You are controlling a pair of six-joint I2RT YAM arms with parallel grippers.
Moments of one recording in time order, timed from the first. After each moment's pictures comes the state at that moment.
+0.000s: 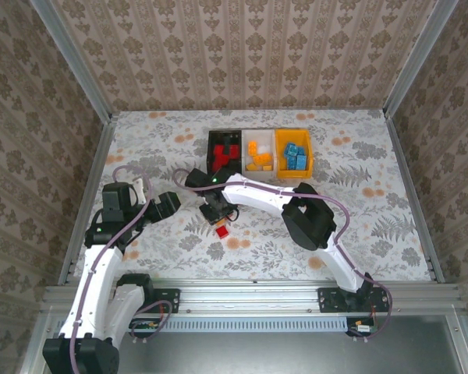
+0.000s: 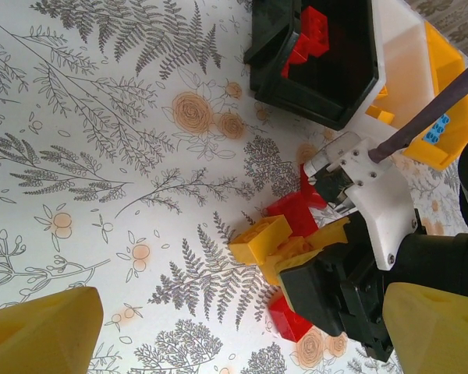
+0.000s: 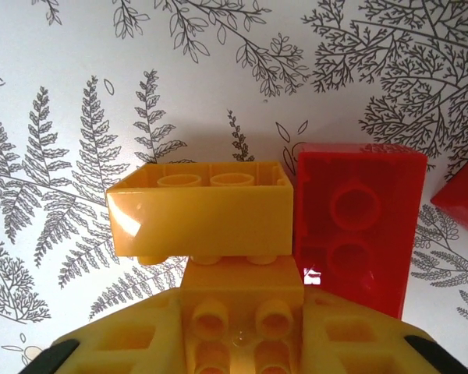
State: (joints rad) left arm -0.06 0.75 0.64 -0.65 0.44 -0.43; right arm 0.94 2.26 1.89 -1.01 0.06 0.37
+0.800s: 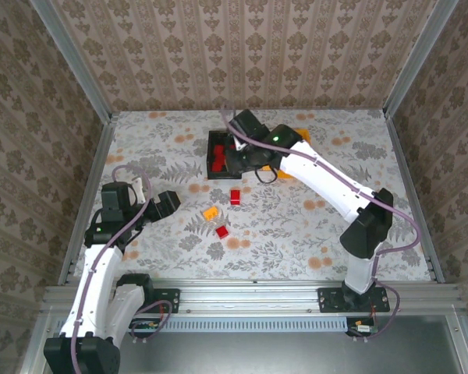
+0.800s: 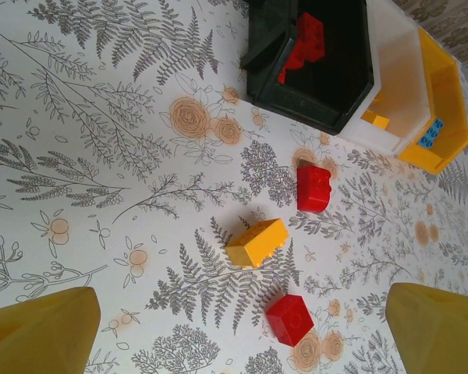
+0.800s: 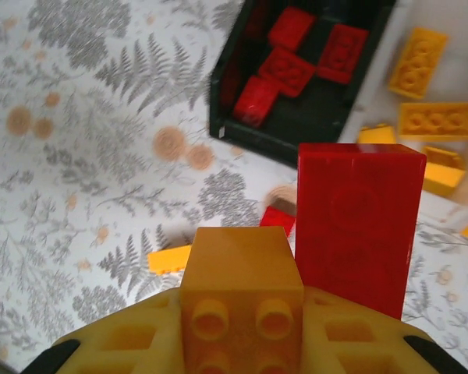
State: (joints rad) left arm -0.04 0.75 0.64 -0.63 0.46 -0.43; right arm 0.72 1.84 1.92 -1.04 0.06 0.41
